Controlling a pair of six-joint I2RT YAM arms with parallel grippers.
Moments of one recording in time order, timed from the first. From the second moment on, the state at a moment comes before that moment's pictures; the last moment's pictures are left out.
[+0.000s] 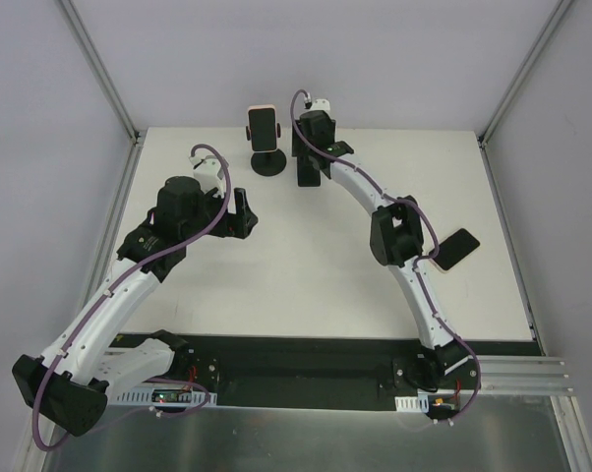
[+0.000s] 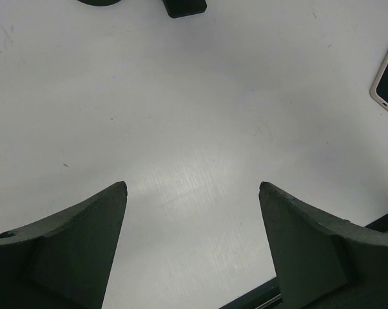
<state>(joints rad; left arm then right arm) -0.44 0.98 1.01 -0.52 0.09 -0.29 0.55 2.59 2.43 -0.36 0.35 0.27</state>
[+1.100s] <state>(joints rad) -0.44 0.98 1.00 -0.52 0.12 -0.29 0.49 1.81 1.83 -0.53 0.35 0.34</state>
